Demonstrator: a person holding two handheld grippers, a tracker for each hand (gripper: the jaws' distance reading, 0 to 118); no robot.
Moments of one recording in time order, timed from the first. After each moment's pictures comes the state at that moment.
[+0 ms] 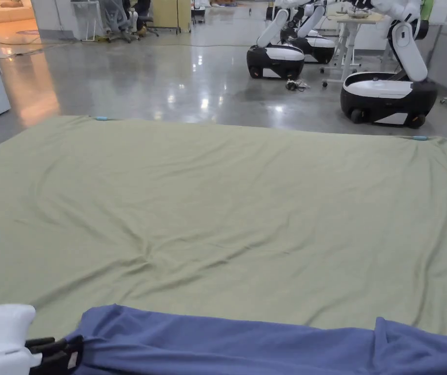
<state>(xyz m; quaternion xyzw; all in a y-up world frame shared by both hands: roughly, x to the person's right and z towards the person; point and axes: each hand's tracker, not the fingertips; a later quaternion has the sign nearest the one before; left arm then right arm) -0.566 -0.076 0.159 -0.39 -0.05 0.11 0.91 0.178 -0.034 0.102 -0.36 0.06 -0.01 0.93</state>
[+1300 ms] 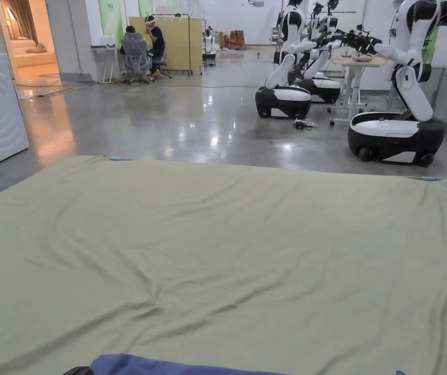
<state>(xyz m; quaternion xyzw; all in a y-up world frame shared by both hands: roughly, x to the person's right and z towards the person) -0.468 0.022 0.281 -0.12 -0.01 0.04 0.99 0.041 0.009 0.184 -0.17 0.13 0.03 0.98</state>
